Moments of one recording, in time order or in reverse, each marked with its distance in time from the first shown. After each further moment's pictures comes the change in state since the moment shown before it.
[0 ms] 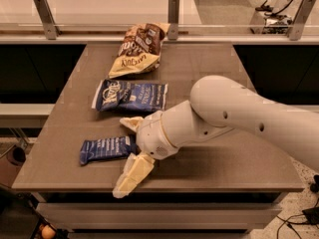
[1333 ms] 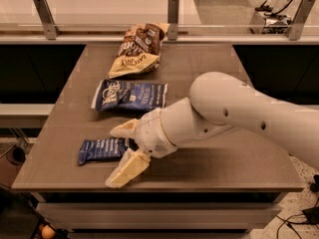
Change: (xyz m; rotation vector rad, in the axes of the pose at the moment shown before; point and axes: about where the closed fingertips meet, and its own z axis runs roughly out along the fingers) arm -0.007 0.002 -0.001 -0.002 0.003 -0.009
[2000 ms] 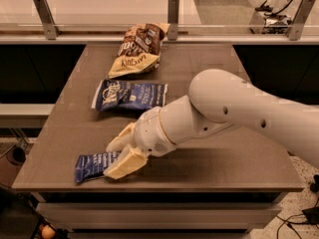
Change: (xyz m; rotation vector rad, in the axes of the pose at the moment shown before) arm -0.006 0.000 -0.004 0.000 0.000 -0.001
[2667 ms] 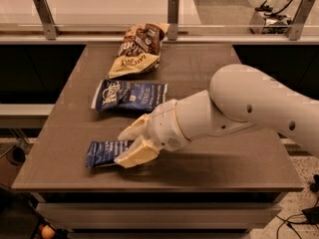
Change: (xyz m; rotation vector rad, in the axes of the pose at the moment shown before) arm -0.006 -0.010 -0.033 0.093 -0.021 0.010
